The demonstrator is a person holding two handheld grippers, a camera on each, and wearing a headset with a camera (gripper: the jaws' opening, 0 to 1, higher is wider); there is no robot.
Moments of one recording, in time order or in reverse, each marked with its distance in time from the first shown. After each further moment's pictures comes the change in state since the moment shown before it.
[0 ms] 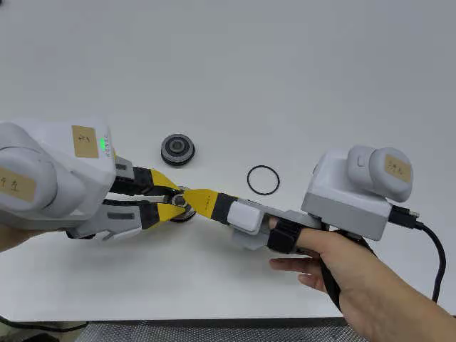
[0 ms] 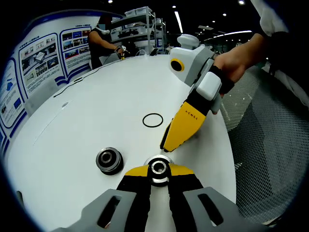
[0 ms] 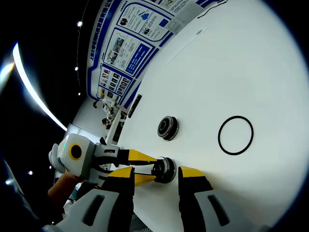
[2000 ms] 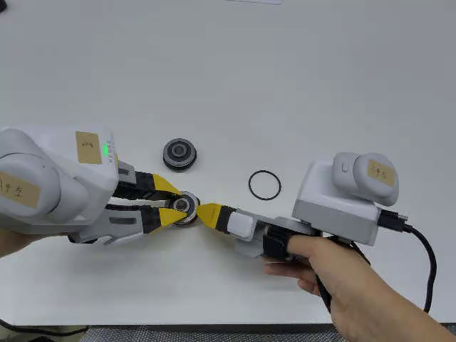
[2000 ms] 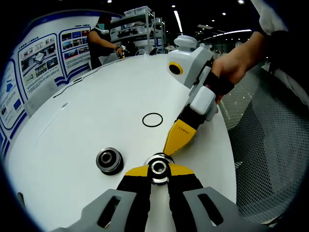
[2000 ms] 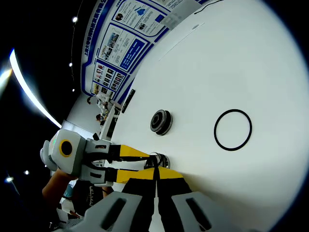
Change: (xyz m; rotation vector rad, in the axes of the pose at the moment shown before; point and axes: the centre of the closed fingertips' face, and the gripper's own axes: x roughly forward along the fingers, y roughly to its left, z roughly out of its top) left arm 0.000 0.000 0.000 0.010 0.008 0.002; right arm 0.001 -0.008 -0.012 -0.009 0.038 -0.059
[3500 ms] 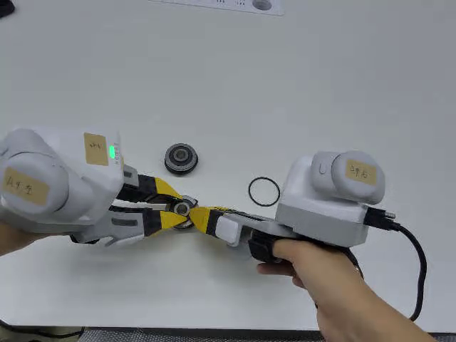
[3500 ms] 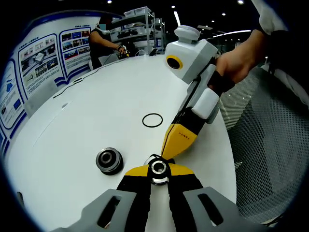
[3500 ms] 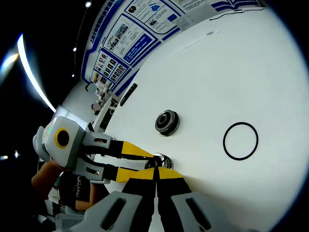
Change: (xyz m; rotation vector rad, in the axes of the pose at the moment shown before) left arm 0.000 -0.001 0.000 -0.005 -0.010 -0.001; right arm 0.007 0.004 0.003 -0.134 0.027 -0.062
